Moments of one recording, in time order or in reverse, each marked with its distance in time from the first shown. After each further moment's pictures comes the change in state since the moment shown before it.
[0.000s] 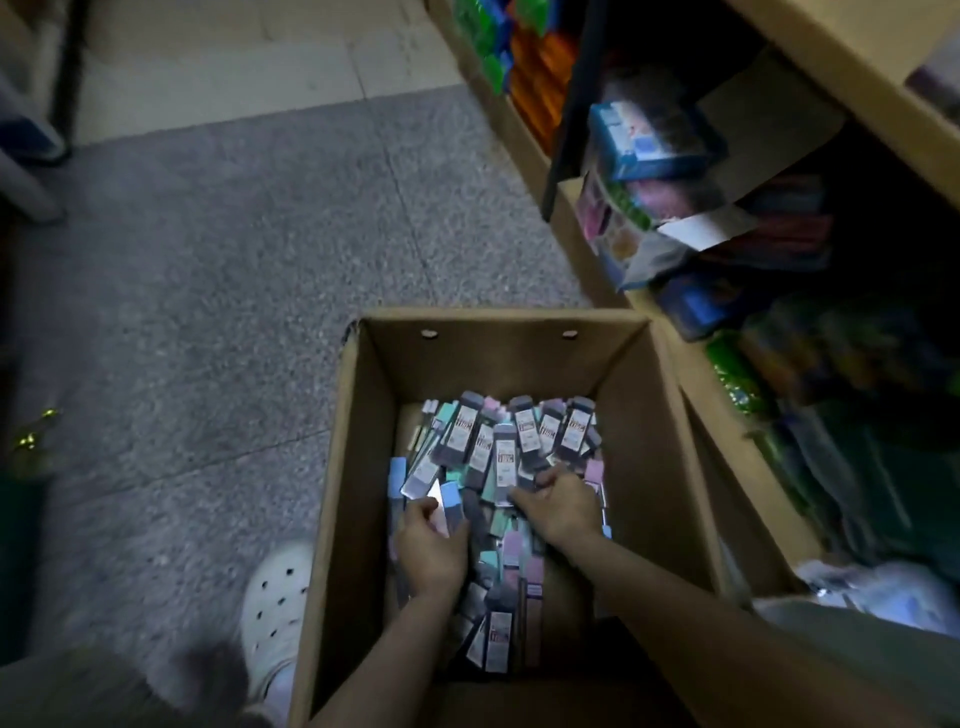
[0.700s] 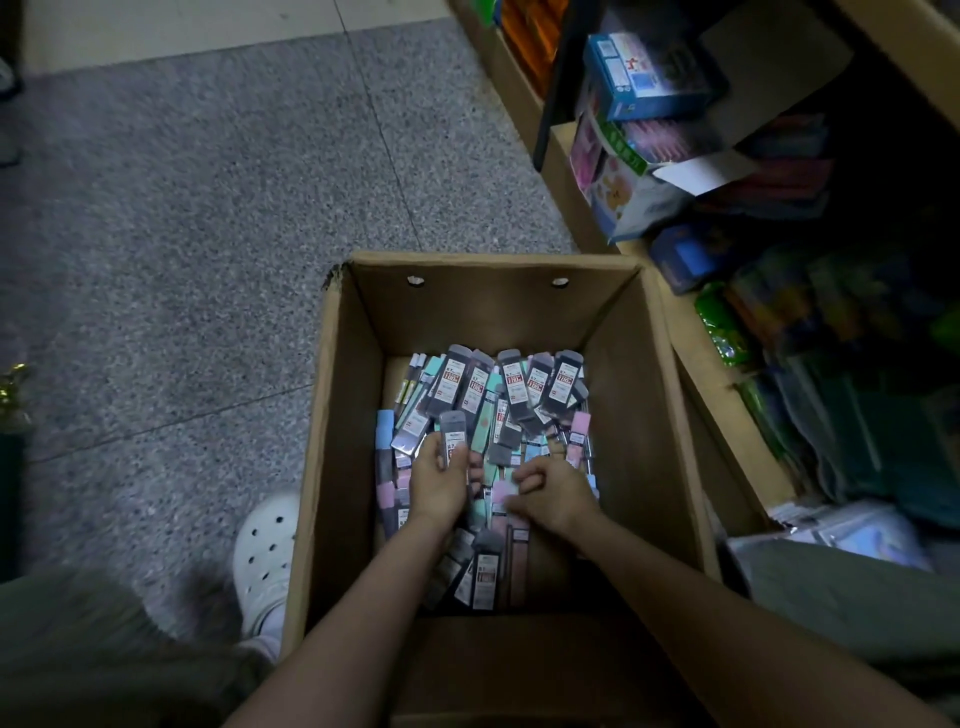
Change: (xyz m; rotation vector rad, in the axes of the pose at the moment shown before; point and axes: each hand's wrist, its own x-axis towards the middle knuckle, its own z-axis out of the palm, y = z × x) left_hand -0.008 0.020 0.006 -0.454 -0.352 -0.109; right_hand -0.019 0.039 0.005 0.027 -0.202 -0.094
